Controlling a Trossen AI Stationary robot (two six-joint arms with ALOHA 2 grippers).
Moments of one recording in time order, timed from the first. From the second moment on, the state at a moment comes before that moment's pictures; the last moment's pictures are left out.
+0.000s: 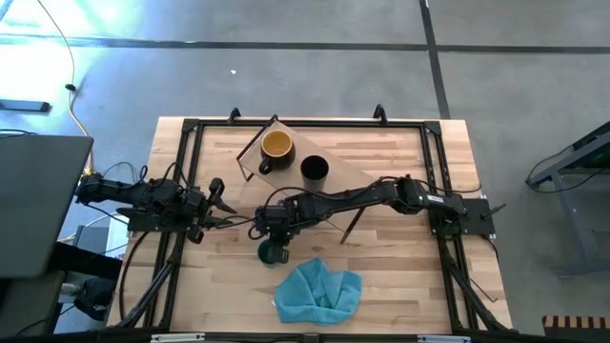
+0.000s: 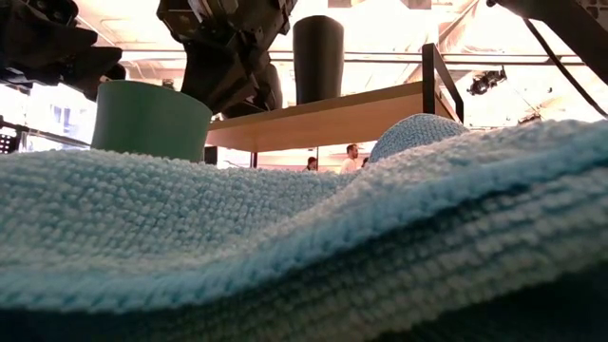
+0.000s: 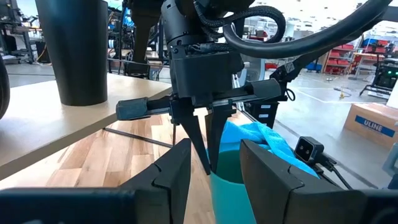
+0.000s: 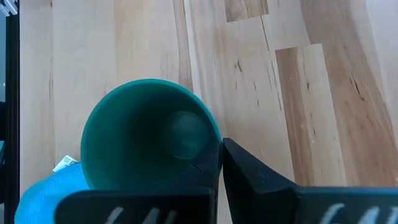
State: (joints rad) left arm -0.08 0.01 0.03 -0.03 0.07 -0.08; right arm 0.16 2.38 2.24 -0.90 -0.08 0.31
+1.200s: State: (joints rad) left arm -0.08 0.01 0.03 -0.03 0.07 -0.08; right arm 0.16 2.33 2.36 -1.04 -0.11 0.34
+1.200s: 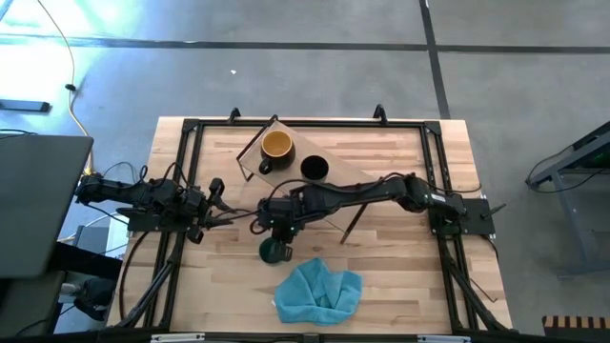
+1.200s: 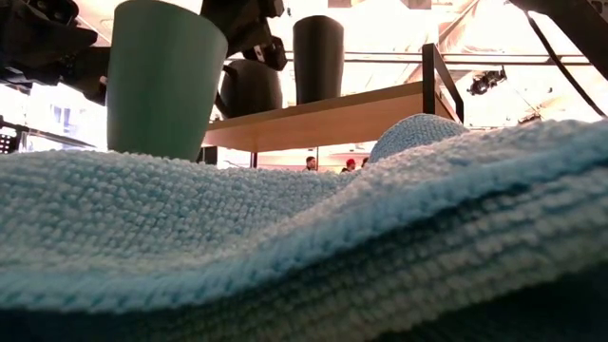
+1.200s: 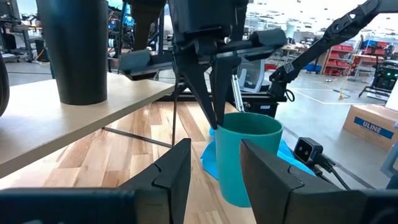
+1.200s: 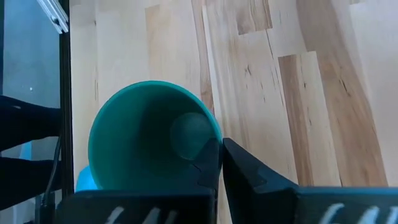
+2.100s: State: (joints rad) left arm -0.08 0.01 0.03 -0.03 0.07 -0.10; right arm 0.16 2.18 2.36 -1.20 -0.12 0.39
